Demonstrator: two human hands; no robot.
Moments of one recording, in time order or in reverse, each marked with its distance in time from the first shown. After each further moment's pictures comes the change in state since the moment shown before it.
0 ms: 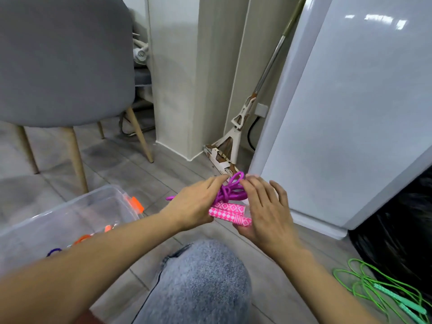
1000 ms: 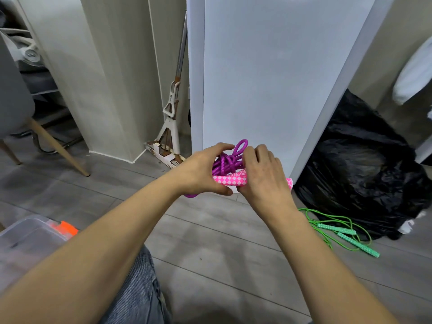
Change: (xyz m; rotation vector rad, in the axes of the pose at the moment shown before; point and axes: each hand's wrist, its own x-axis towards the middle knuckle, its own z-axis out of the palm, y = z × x) left_hand 0.132 0.140 -0.001 -0.455 -0.229 0.061; right_hand -0.048 0.119 -0.047 -0.111 0.231 0.389
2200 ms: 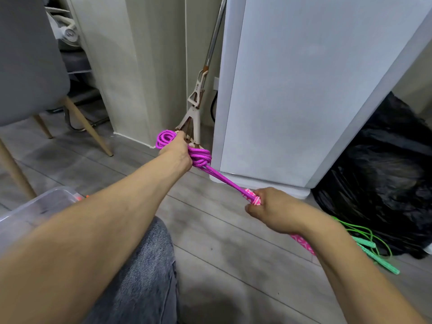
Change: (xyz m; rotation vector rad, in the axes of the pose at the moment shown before) left_hand 0.032 -0.134 -0.011 -1.495 0.992 -0.975; right_hand -0.011 -0.026 -0.033 0.416 -1.001 0.115
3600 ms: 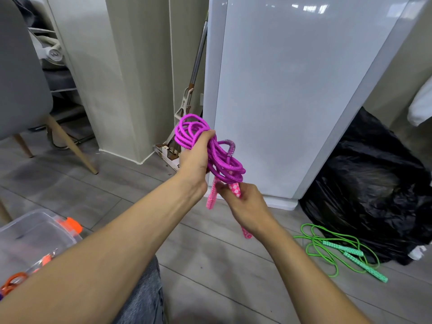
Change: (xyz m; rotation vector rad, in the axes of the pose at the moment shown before) left_hand -0.150 -0.014 0.032 0.132 -0.364 0.243; right_hand 0.034 -0.004 0.020 0.666 0.447 -0.124
